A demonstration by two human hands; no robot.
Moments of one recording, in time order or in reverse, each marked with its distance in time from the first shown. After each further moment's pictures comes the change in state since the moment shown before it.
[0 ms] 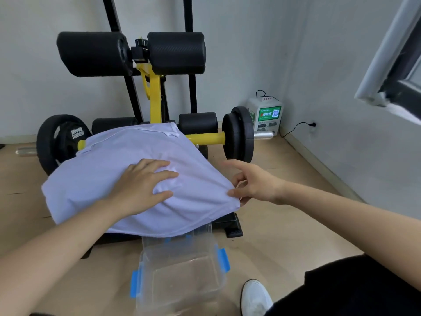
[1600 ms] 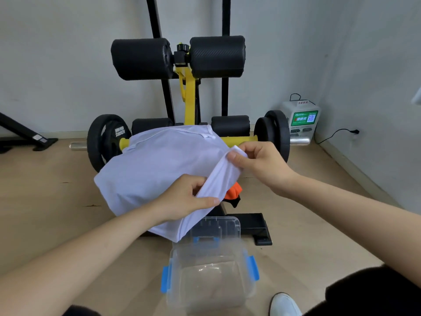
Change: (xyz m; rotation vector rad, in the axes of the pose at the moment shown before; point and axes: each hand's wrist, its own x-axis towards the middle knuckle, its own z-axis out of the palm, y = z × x) left_hand -0.020 0.038 -0.032 -0.888 -0.128 -0.193; right_hand 0.041 -0.072 0.049 0.121 0.240 -0.371
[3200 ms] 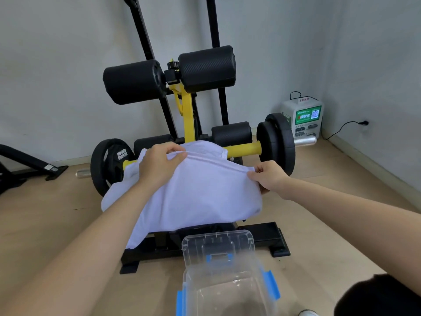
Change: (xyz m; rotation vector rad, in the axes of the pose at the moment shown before) left_hand 0.095 -0.023 -0.085 0.400 0.571 -0.010; right_hand 0.054 0.101 -0.031 -0.258 0.182 0.506
